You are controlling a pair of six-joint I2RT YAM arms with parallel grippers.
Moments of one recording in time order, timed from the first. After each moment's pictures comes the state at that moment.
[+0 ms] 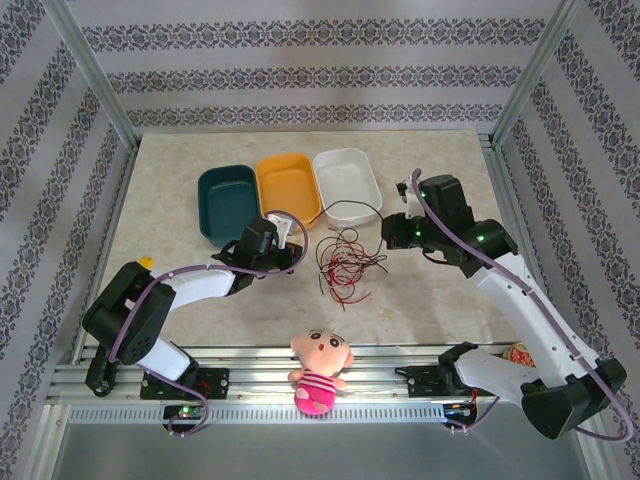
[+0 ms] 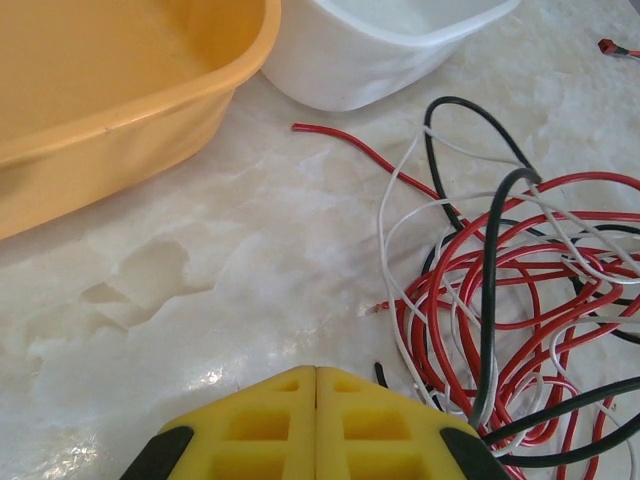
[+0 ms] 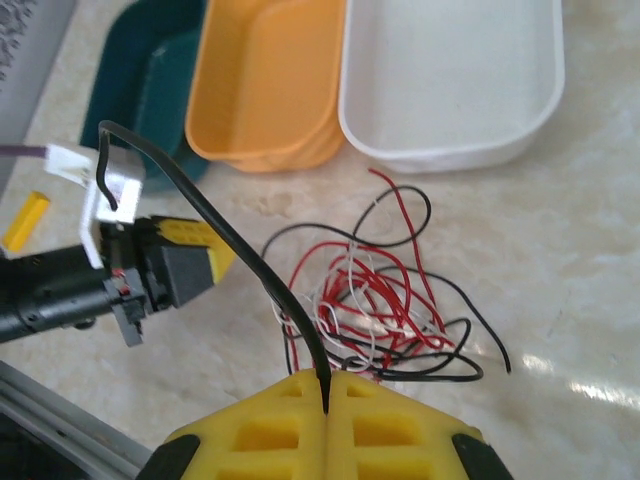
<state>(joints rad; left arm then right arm) -0.55 1.53 0.68 0.21 0.18 -0.36 0.43 1.08 1.18 -0.85 -0.22 0.40</state>
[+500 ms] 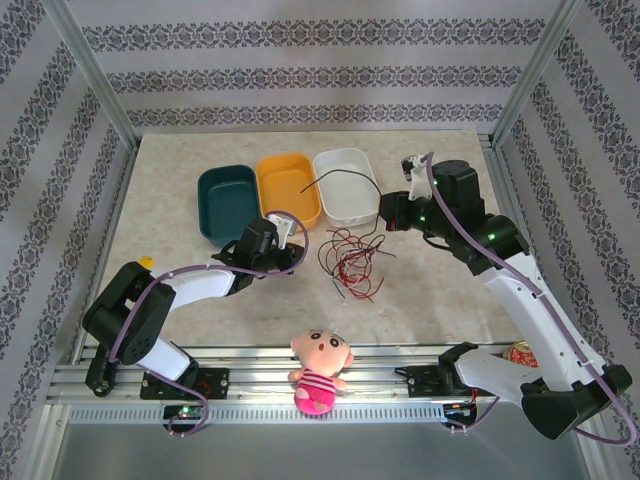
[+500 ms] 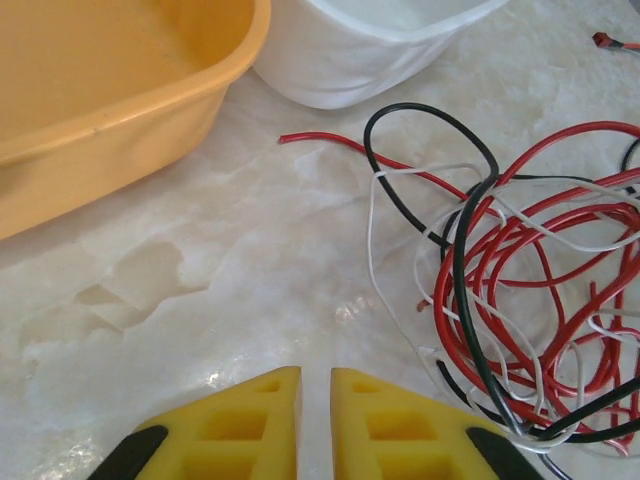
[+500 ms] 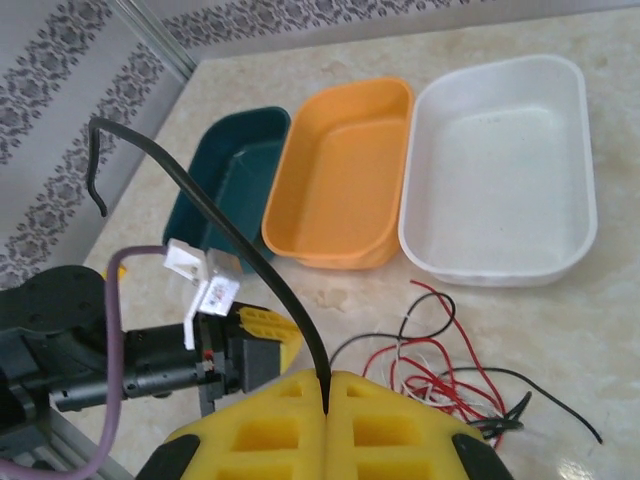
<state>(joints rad) -0.55 1.53 0.68 0.21 0.19 -0.34 0.43 1.08 1.27 -0.74 -0.25 0.39</state>
